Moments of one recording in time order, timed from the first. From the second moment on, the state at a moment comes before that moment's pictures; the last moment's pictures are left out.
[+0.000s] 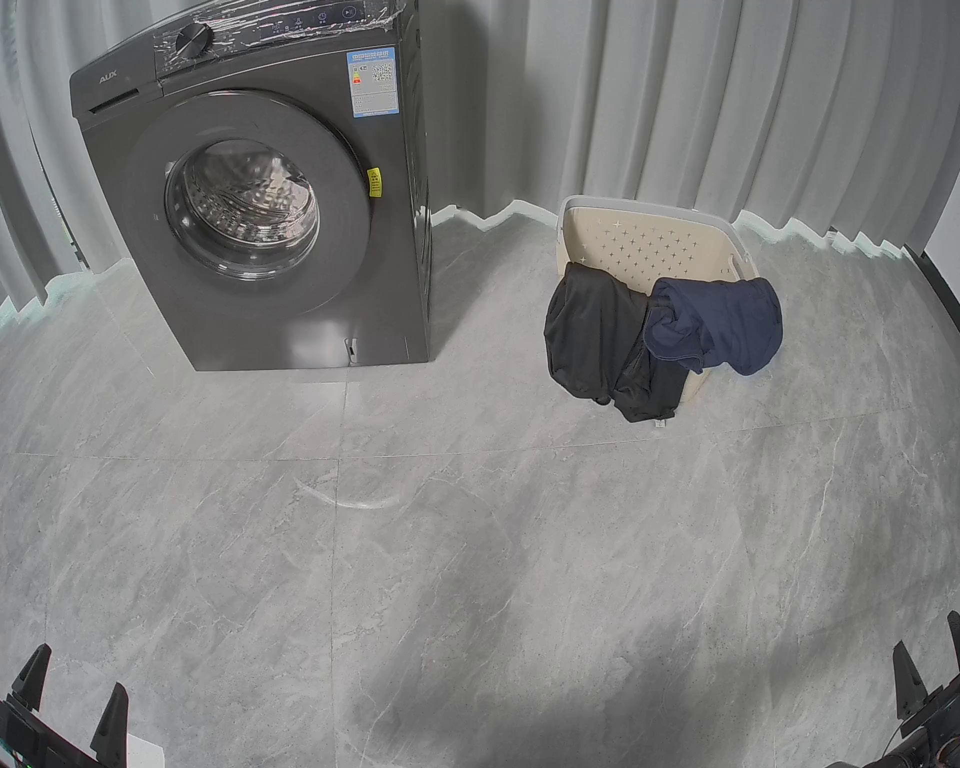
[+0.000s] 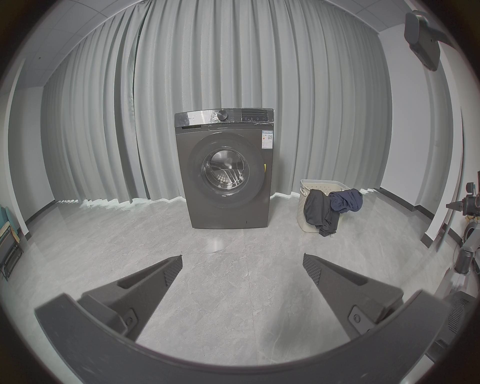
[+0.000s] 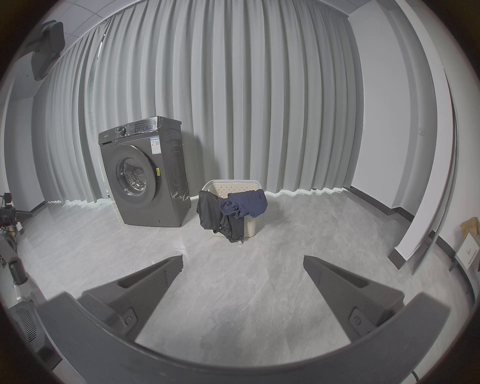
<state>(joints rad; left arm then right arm) 0.00 0.02 -0.02 0.00 0.01 0.01 -0.01 0.02 -0.02 0.00 -0.04 0.02</state>
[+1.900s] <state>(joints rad) 0.00 0.02 -0.02 0.00 0.00 0.01 -0.01 0.02 -0.02 0.00 -0.04 0.01</state>
